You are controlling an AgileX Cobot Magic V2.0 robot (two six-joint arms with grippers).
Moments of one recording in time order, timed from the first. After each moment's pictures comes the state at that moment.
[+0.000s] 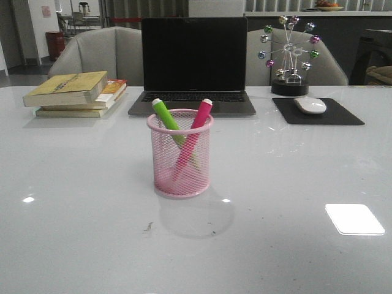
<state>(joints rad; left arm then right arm) -0.37 0.90 -0.94 -0.11 0.94 0.21 0.64 0.81 -0.78 -0.09 0.77 0.07</state>
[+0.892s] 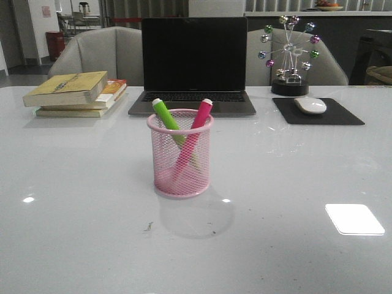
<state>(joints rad) -0.37 0.90 -0.94 -0.11 0.90 0.16 0.64 0.81 -0.78 -0.10 0.77 0.07</state>
